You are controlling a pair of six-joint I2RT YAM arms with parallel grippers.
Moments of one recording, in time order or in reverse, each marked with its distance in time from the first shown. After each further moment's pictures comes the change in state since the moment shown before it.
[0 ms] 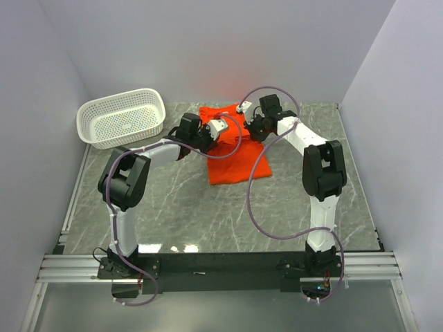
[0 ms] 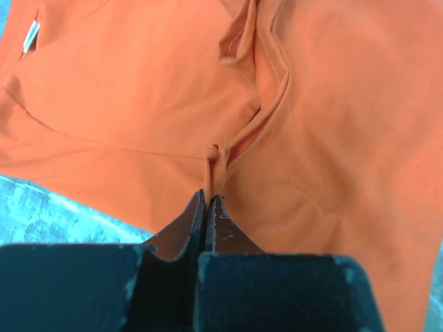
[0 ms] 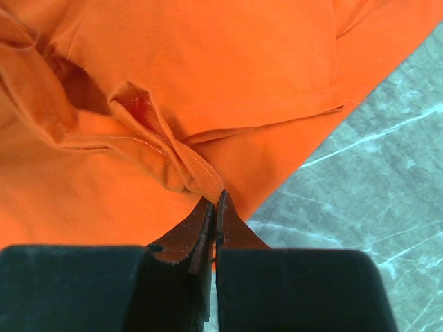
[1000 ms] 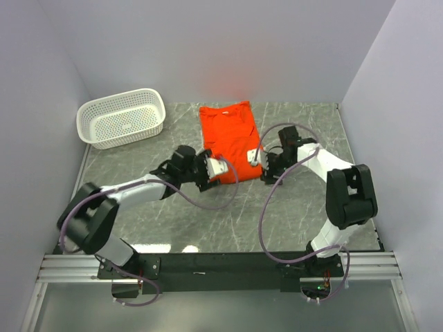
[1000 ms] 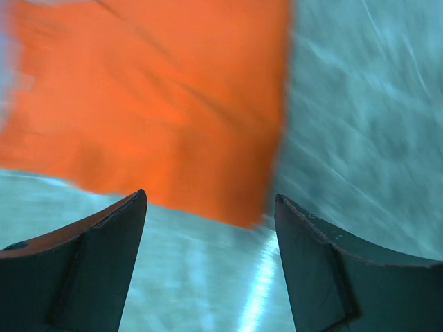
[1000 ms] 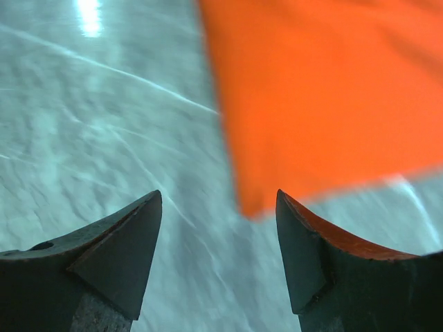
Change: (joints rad) left arm -0.148 -0.531 -0.520 0.113 -0.093 0.181; right arm -0.095 -0.402 -0.536 -0.171 -0.282 -0.716
